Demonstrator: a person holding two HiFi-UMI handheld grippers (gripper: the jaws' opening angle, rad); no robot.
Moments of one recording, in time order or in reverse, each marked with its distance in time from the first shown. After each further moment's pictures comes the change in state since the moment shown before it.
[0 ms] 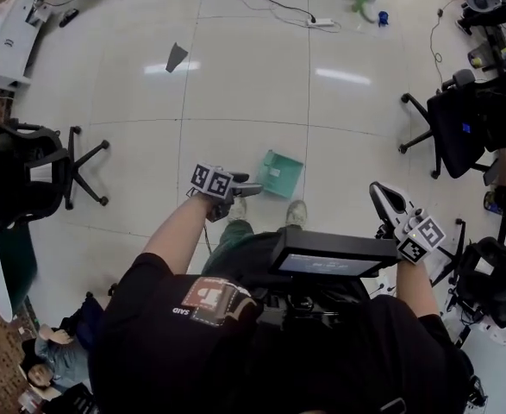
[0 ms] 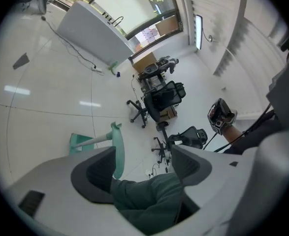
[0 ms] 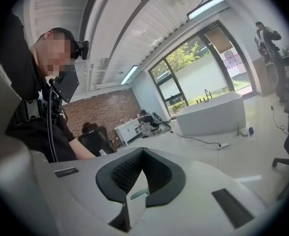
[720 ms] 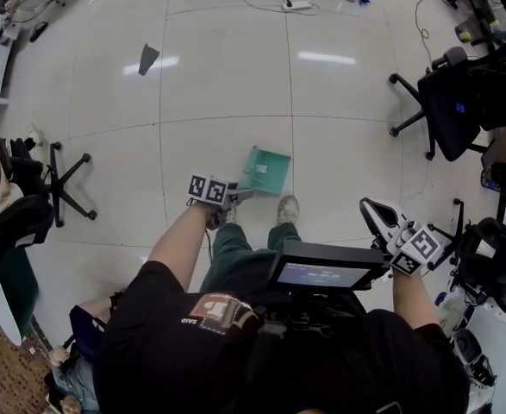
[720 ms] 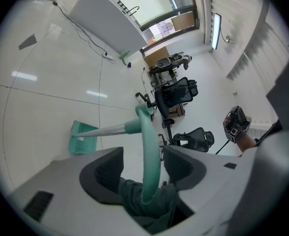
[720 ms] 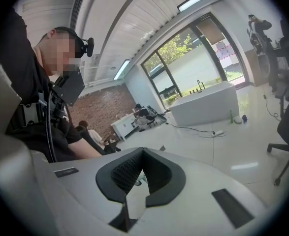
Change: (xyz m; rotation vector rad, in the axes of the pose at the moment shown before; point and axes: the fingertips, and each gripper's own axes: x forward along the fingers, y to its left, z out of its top) left arm 0.121 0.106 0.016 -0.121 0.061 0.042; right arm 0.006 -0.096 -0.072 0.077 0.068 -0.041
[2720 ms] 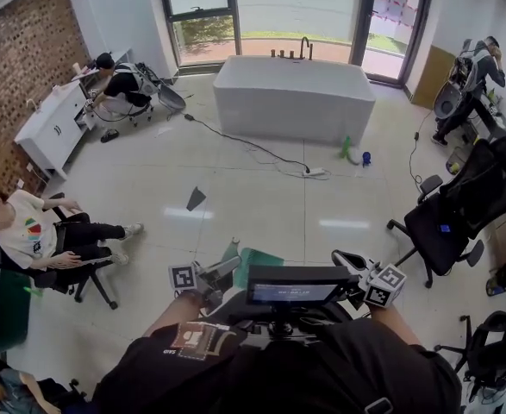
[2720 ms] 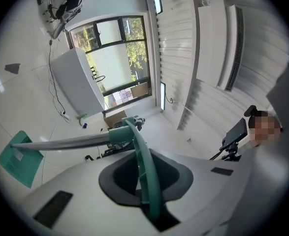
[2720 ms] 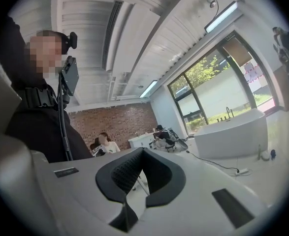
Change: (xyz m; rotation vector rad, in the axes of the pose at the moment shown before) left arm -0.348 -0.479 -0.081 0.156 -0.762 -0.451; right arm -0.174 0.268 0.177 -0.210 -0.244 0.243
